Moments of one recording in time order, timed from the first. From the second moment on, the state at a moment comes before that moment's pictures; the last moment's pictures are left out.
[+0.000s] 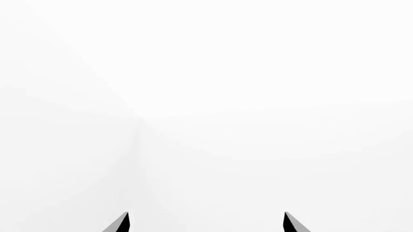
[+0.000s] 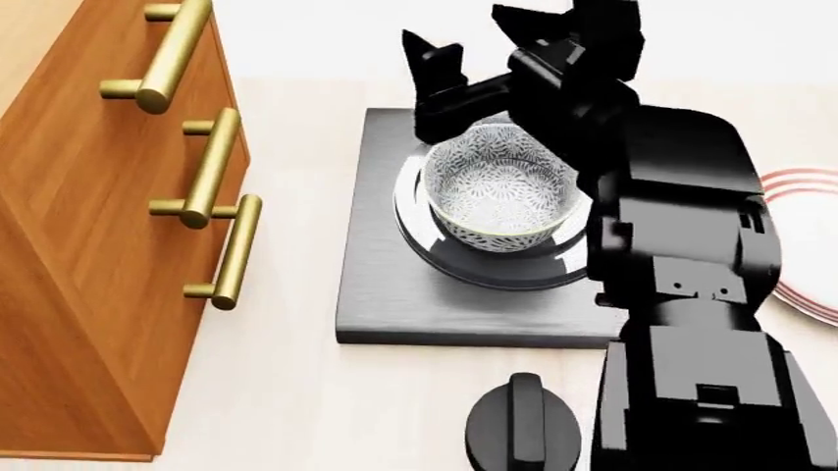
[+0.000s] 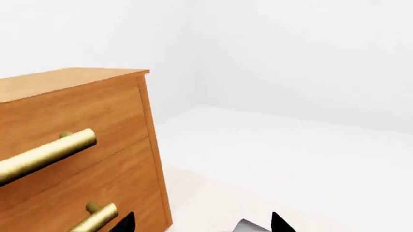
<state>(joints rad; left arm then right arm) -0.03 -0.75 -0.63 0.93 -0.81 -0.14 -0.44 1.48 0.09 -0.03 1.31 0.12 0.11 -0.72</state>
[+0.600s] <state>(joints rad) -0.03 -0.75 -0.62 0.92 -0.80 -0.13 -0.45 1.33 0.07 0.59 1.02 0.51 0.22 -0.90</state>
